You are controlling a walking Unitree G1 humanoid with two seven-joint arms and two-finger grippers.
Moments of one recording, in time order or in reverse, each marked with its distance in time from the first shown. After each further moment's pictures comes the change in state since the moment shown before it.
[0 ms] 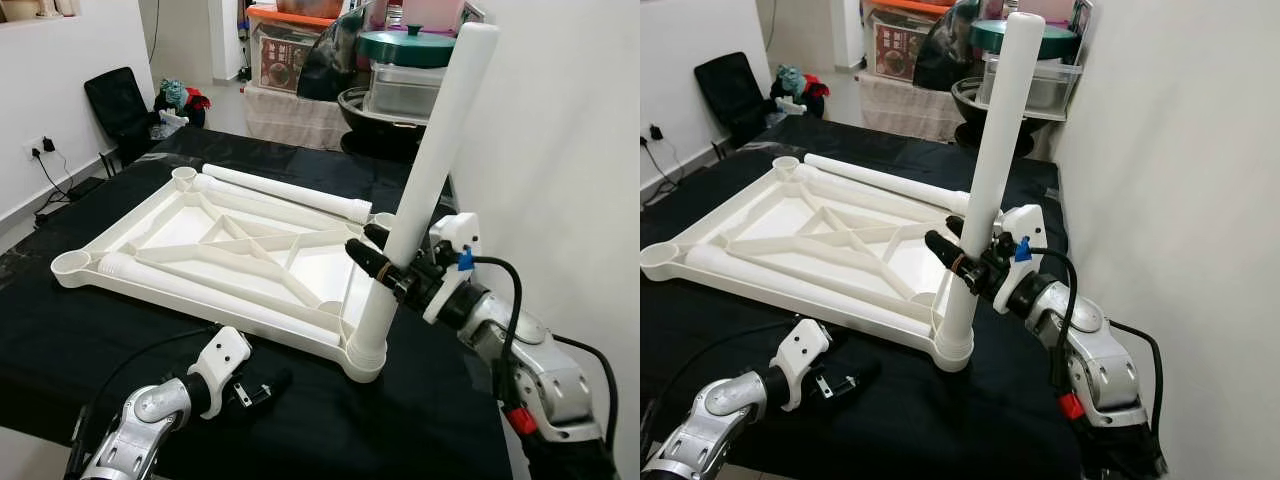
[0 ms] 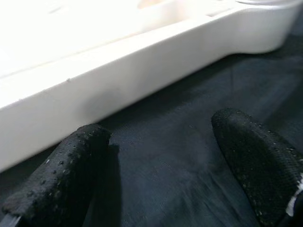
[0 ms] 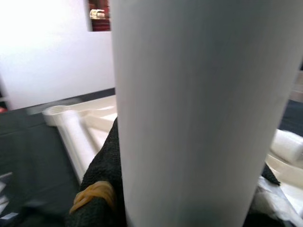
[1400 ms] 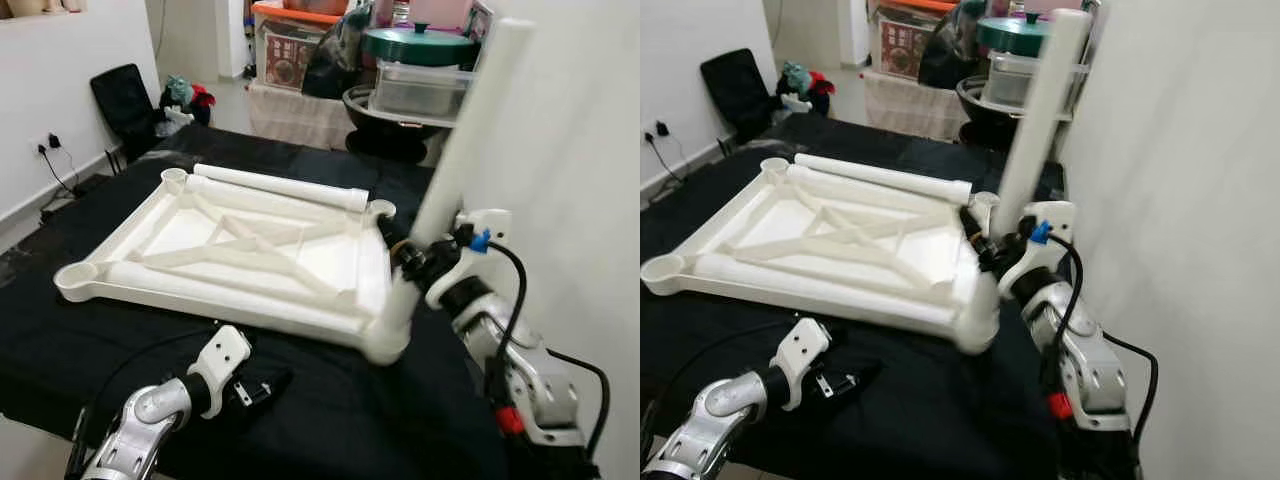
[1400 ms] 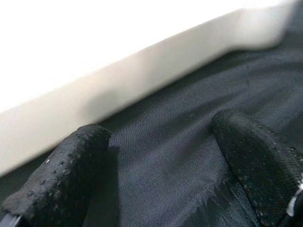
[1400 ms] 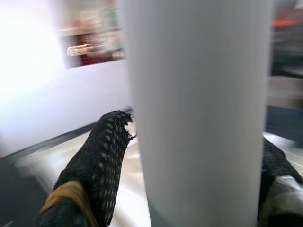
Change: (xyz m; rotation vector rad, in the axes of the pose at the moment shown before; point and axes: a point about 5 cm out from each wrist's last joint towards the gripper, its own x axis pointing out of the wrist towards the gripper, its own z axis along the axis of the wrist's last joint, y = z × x) left arm 0.000 0.001 0.001 0.003 -0.008 0.009; right arm -0.002 0.025 0.008 0.094 -0.124 0.050
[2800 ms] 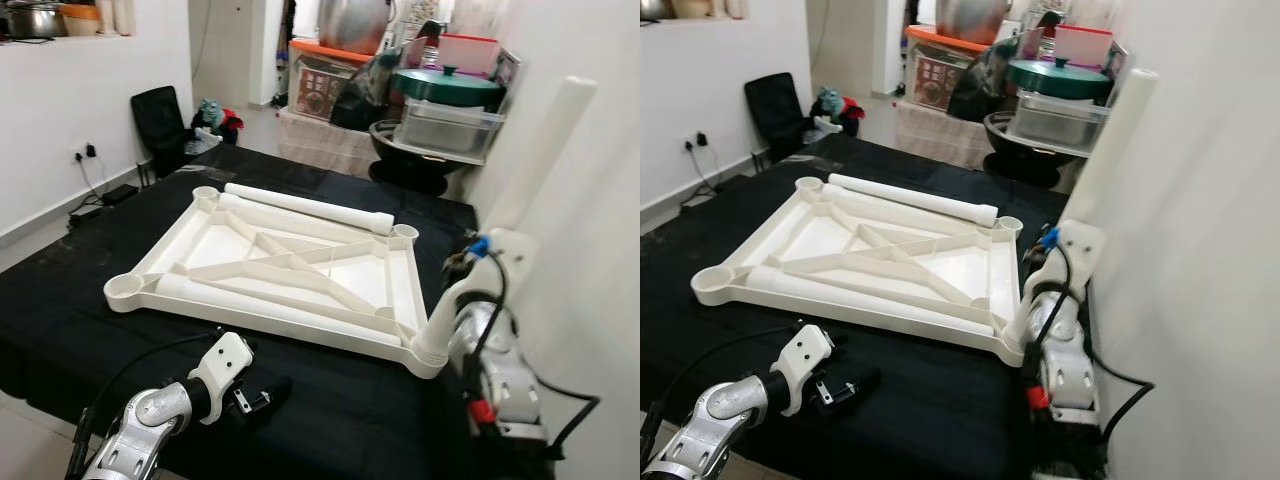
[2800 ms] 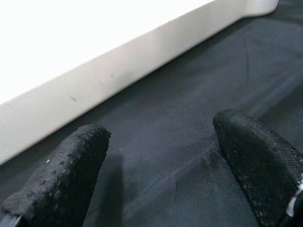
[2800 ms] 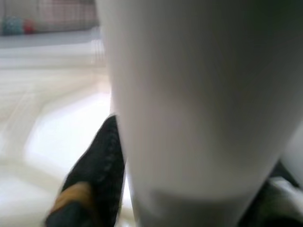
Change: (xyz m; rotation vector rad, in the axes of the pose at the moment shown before) left arm 0.001 -0.002 -0.004 0.012 0.029 -0.011; right arm -0.030 -0.053 -0.091 0.020 0.329 -0.997
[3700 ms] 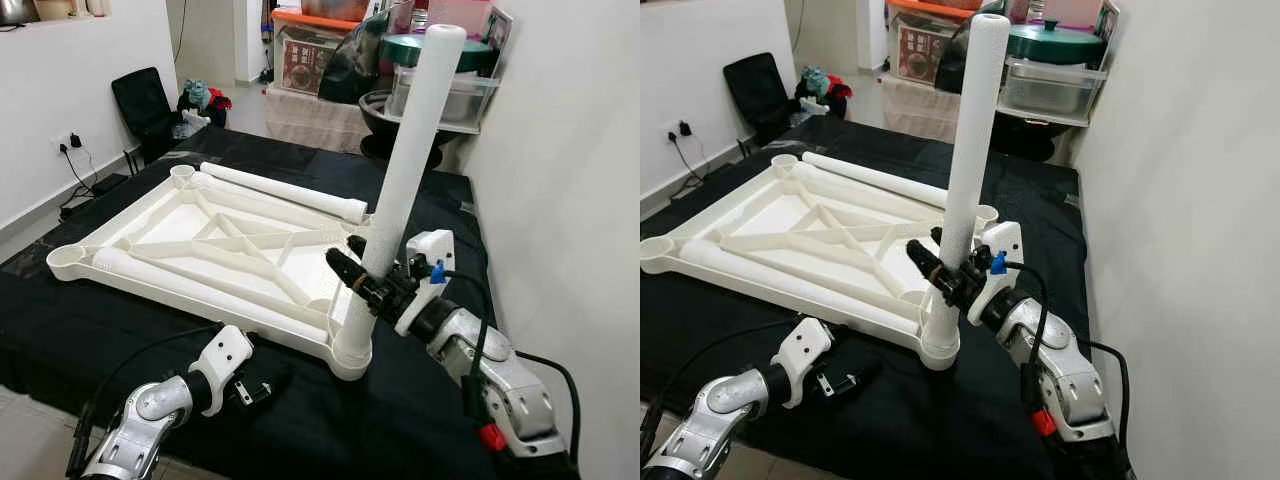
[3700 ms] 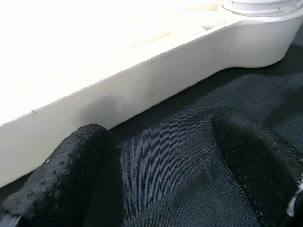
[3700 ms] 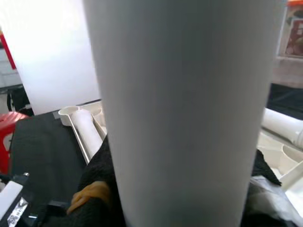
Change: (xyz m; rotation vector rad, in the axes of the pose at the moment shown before) left arm 0.001 0.003 0.005 0.016 -0.023 0.009; right arm -0.041 0.049 0.057 -0.088 -0.255 0.970
